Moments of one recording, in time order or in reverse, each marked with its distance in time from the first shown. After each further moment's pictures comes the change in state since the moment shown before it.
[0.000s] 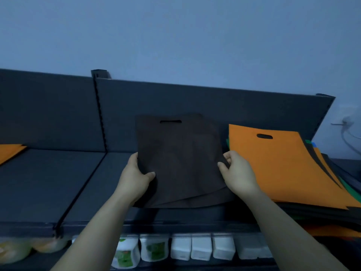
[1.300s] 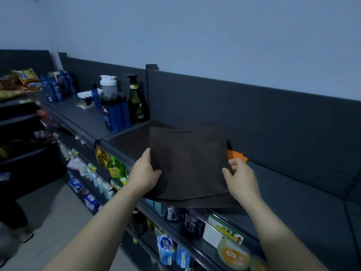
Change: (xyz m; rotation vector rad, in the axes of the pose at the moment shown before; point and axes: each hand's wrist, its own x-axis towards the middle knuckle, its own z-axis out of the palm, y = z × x) left_hand -0.026 -0.178 -0.589 0.467 0.546 -0.261; right_hand -0.121 -0.543 0.367 0.294 -0.378 -0.371
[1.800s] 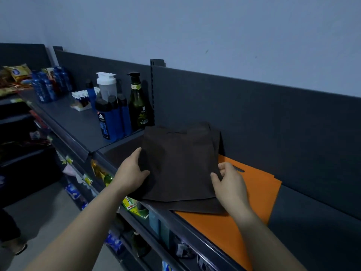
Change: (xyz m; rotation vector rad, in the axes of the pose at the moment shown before) left_hand 0.159 -0.083 -0.013 0.097 -0.004 -0.014; right_hand 0.093 -0.040 0.111 -0.010 -0.061 -0.055
